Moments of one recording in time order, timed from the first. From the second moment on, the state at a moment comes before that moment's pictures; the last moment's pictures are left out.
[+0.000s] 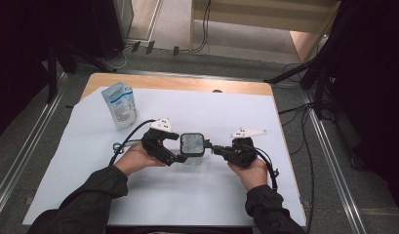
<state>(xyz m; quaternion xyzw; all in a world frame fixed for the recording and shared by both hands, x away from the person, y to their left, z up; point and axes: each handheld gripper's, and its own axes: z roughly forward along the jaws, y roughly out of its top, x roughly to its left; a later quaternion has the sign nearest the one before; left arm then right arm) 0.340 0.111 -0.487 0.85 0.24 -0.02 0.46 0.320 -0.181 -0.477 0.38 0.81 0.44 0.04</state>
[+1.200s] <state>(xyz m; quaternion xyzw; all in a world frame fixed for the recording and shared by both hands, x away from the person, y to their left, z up) 0.343 0.099 -0.489 0.85 0.23 0.01 0.47 0.317 -0.181 -0.478 0.37 0.81 0.44 0.04</state>
